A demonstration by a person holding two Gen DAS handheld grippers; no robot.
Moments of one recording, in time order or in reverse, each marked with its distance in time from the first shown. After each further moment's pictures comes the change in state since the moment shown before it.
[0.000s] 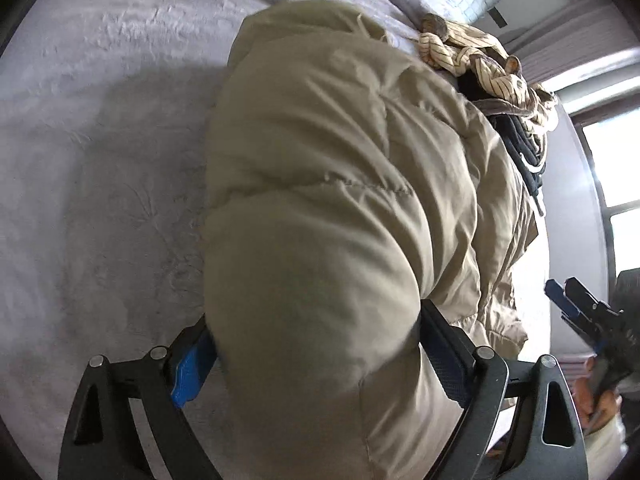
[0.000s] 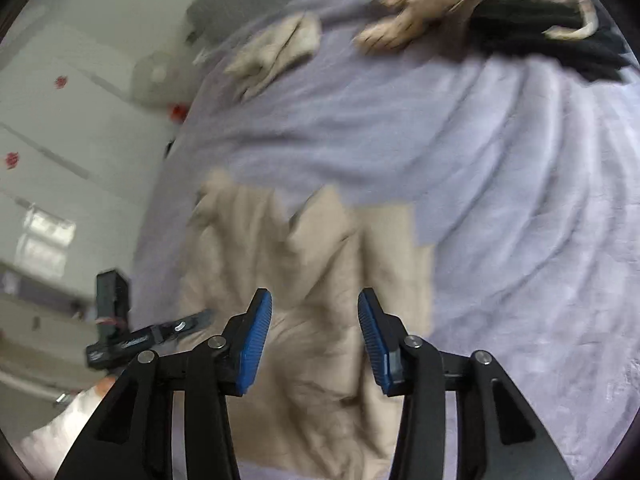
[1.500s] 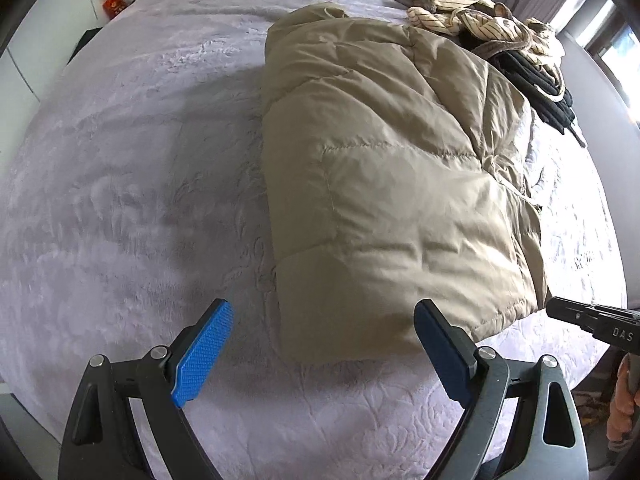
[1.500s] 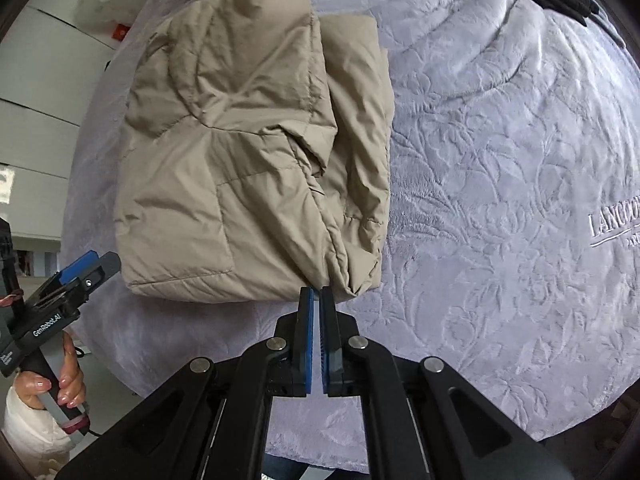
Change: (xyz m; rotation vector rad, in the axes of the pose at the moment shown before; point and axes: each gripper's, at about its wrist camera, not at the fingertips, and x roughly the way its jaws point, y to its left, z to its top) left arm -0.103 0.011 -0.156 0.170 -0.057 0.304; right arm -0.023 0.011 -0.188 0.009 0.217 -0.286
